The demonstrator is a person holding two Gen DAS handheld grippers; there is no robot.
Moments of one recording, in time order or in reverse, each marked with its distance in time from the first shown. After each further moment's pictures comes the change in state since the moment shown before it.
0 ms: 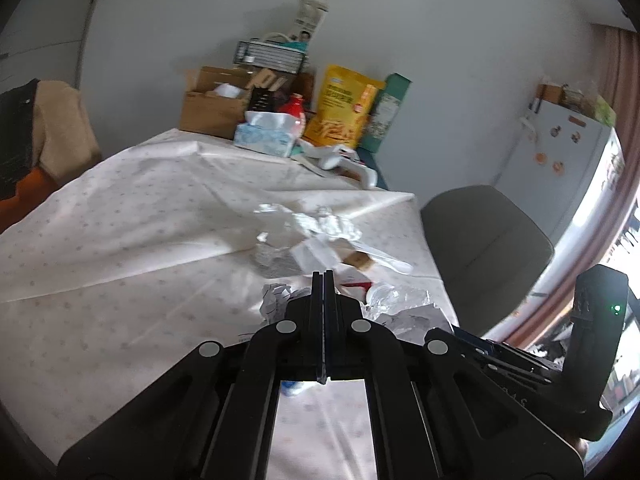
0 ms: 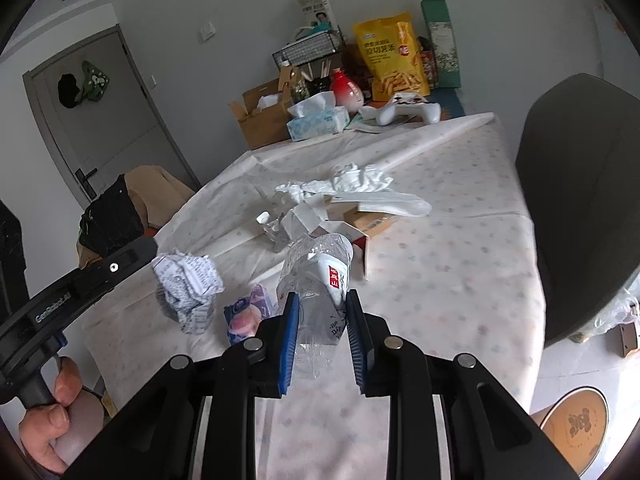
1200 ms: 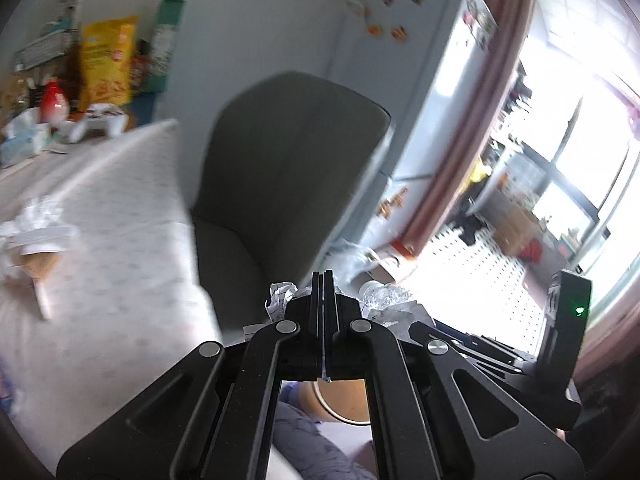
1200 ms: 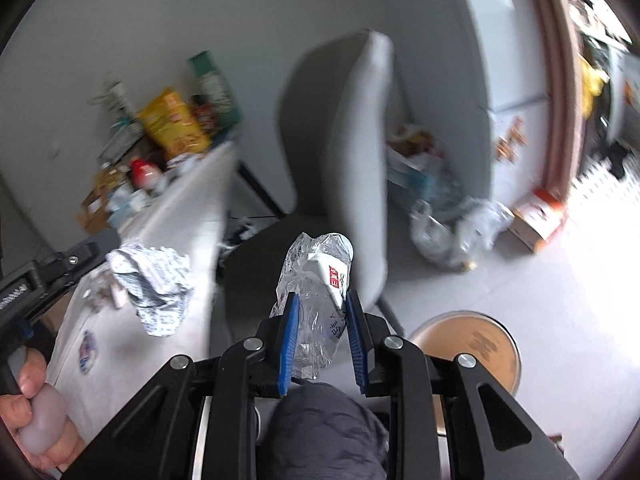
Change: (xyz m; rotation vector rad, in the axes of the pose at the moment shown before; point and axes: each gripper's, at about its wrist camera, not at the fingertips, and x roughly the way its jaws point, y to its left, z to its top) left arm 0.095 -0.290 -0.076 0.378 0.282 -0.433; right arm -0.150 -0.278 -0.106 0.478 -0.141 -0.410
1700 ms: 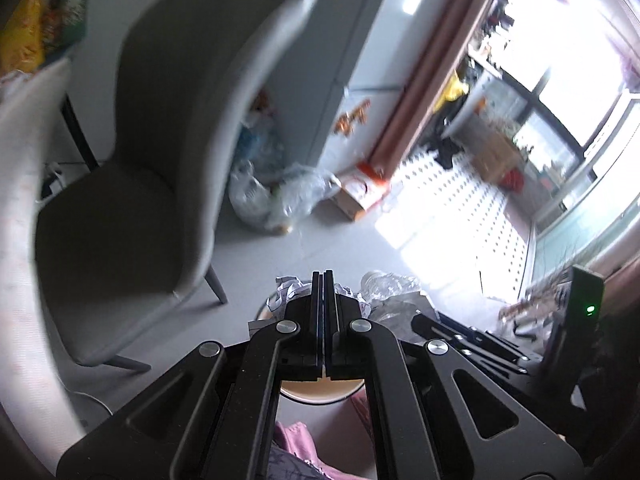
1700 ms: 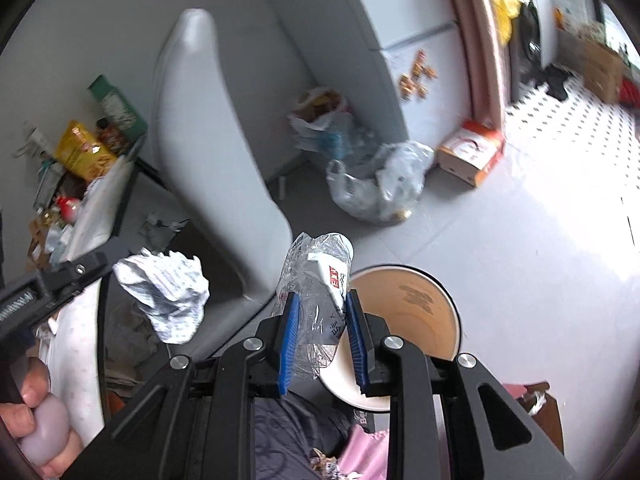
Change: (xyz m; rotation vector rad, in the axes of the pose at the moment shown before) left arm 0.147 -0.085 -0.041 0.081 0.288 -0.095; right arm 0.022 -0.137 -0.038 0.212 0.067 -0.142
